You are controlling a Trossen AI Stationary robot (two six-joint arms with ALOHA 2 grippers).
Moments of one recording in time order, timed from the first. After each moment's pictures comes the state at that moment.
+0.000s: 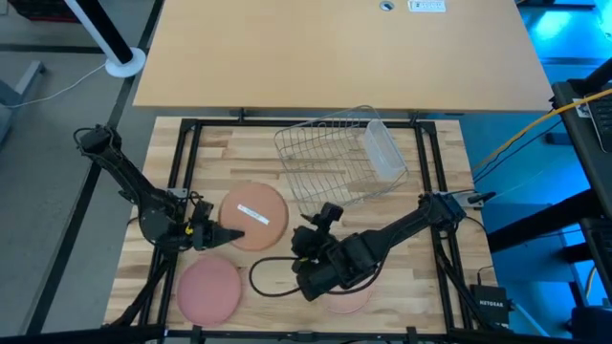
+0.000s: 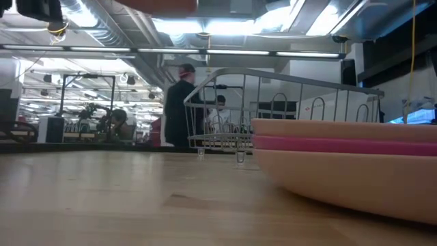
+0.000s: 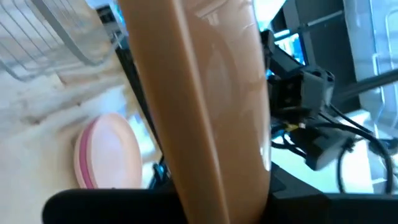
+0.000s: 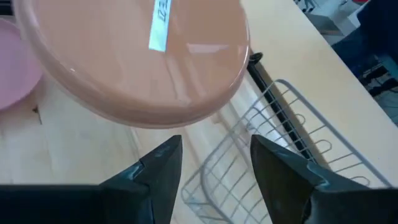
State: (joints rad) left arm -0.81 0.96 0.41 0.65 -0.89 -1.17; right arm 0.51 2.18 2.34 -1.36 0.94 0.62
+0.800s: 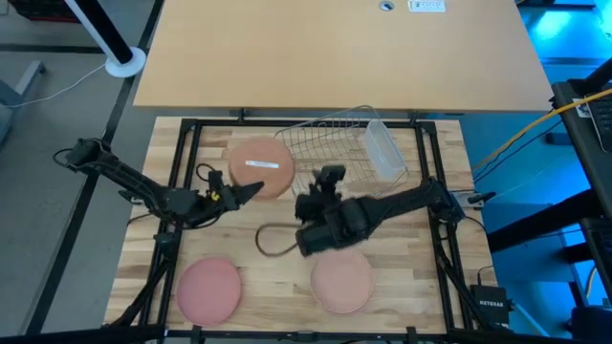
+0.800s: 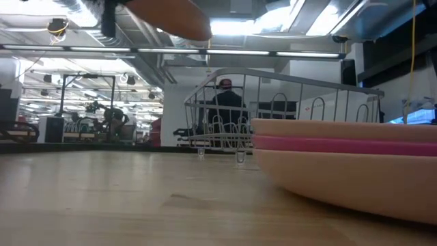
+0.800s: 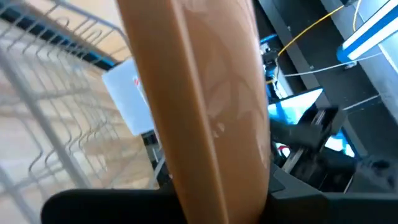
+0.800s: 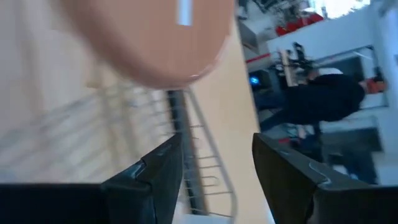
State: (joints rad) left arm -0.41 1.06 0.54 0.64 -0.93 -1.05; right arm 0.33 2.10 2.34 -1.57 1.12 0.20
